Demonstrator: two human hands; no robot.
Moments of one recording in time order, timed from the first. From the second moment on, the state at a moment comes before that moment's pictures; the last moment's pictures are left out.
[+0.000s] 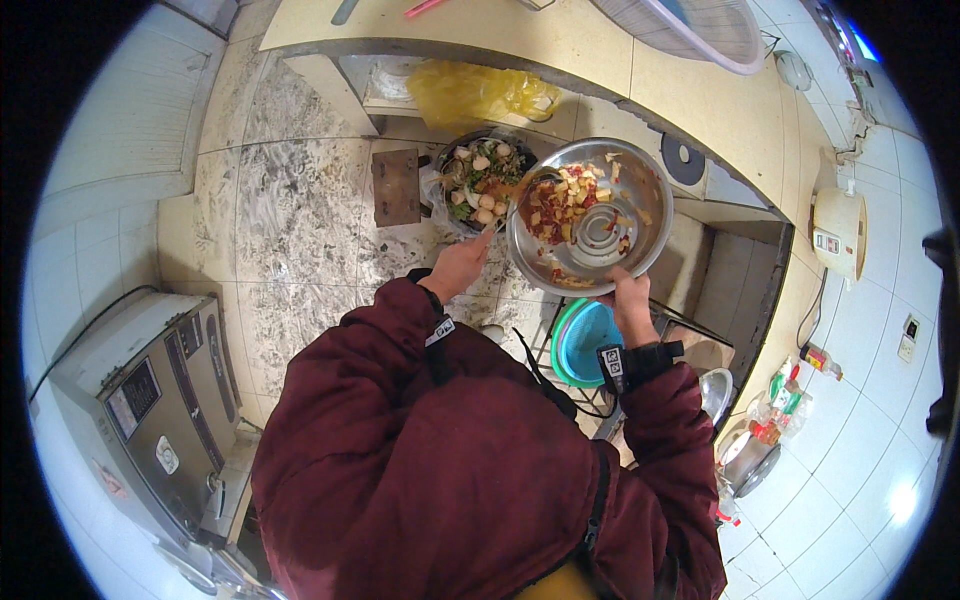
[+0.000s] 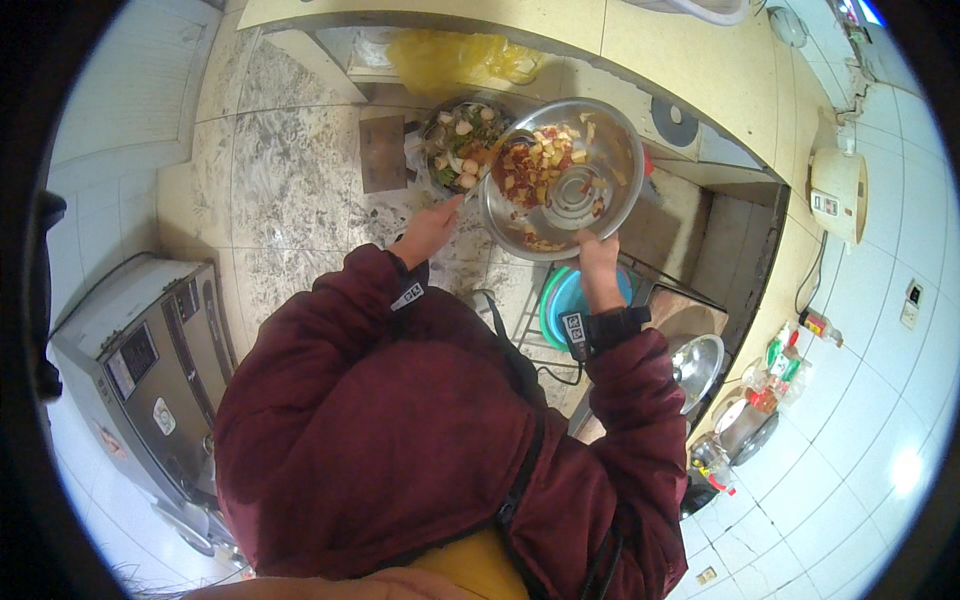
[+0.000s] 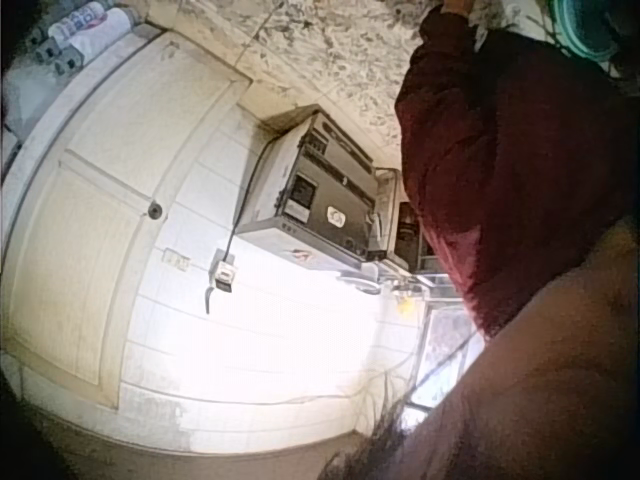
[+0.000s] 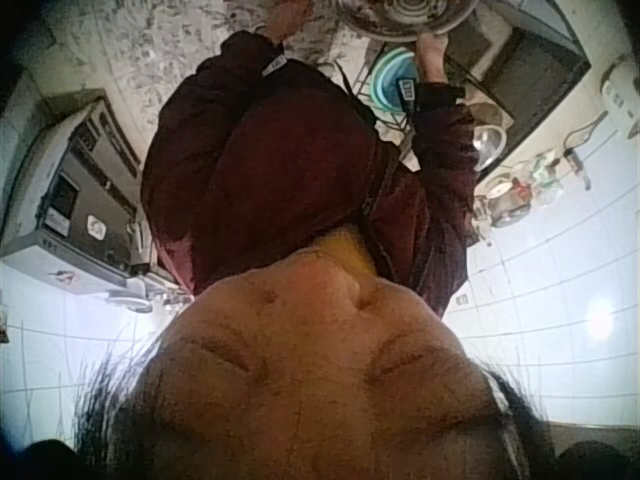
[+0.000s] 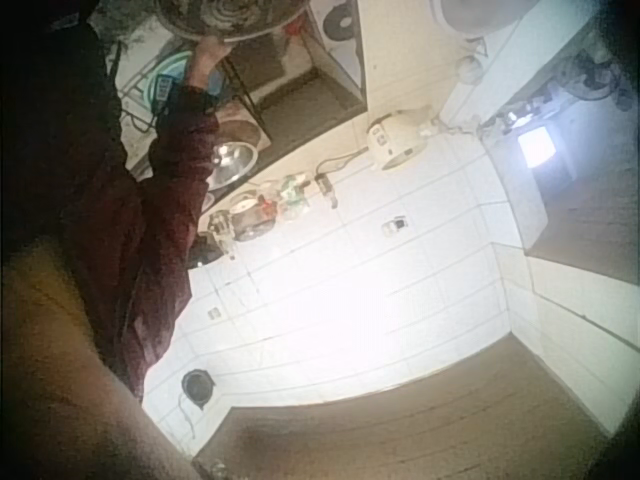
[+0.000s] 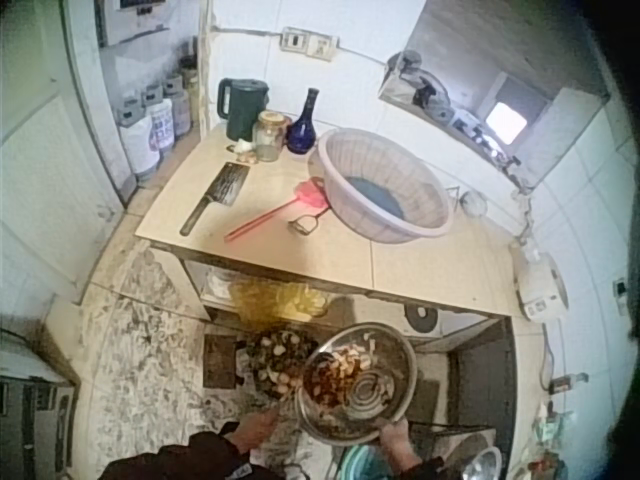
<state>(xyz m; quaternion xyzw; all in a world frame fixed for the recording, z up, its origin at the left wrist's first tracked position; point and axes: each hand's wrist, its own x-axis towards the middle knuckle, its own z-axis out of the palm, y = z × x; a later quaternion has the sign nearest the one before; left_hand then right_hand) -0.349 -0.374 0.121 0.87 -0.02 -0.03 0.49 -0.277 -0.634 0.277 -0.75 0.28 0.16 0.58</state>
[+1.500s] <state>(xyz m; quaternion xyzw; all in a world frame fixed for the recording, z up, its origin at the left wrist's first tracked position) -0.346 -0.383 0.115 0.92 -0.08 -0.04 0.38 -0.265 -0.650 0.252 -0.84 0.19 0.10 0.50</state>
